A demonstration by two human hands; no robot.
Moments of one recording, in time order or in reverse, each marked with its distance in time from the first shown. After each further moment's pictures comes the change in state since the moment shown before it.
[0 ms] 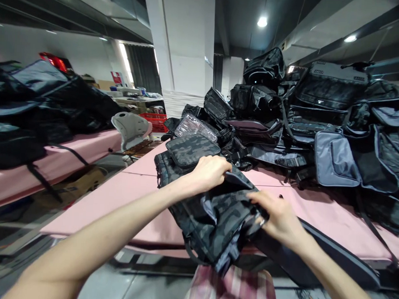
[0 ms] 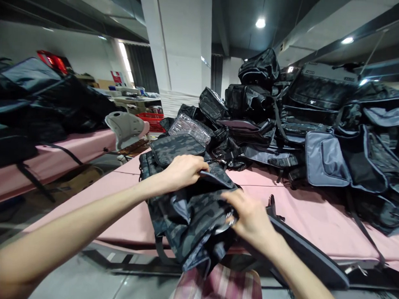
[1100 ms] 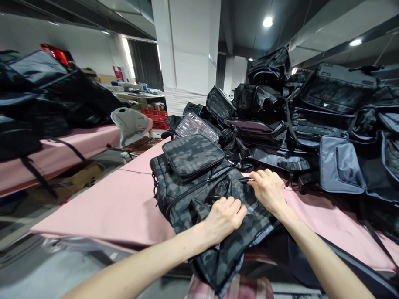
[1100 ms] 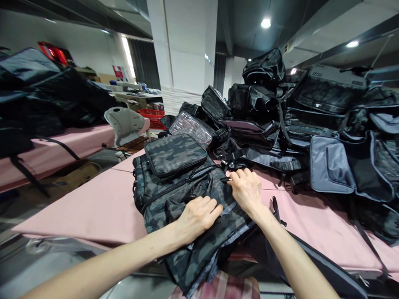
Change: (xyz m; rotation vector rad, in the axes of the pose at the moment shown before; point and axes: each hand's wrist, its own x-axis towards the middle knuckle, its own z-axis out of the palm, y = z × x) left_hand -0.040 0.050 0.103 0.142 0.414 0.265; right_hand 0.071 0.030 0.031 -0.563 0.098 0.051
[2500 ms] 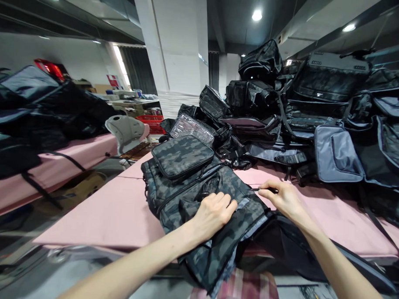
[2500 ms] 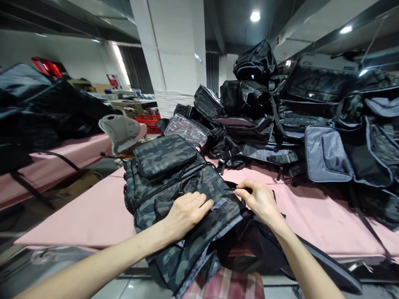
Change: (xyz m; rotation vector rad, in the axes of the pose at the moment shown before) left_hand 0.007 -0.002 -0.008 0.034 -0.020 0.028; right_hand -0.049 0.040 -0.009 0.785 -0.159 0.309
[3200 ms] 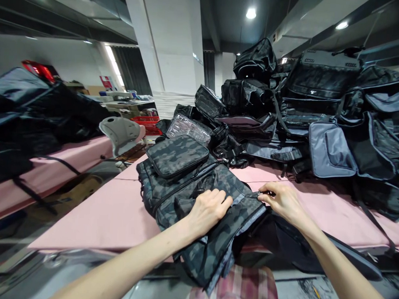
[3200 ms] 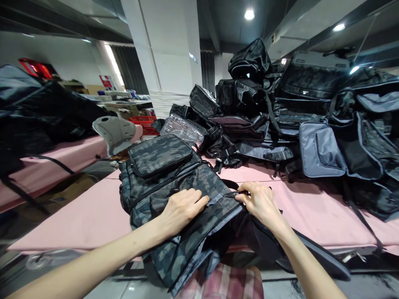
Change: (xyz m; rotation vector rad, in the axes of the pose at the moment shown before) left_hand 0.001 -0.002 -0.002 -0.007 -0.045 0.003; right_hand -0.021 0.004 -0.011 -0.201 0.010 -0.038
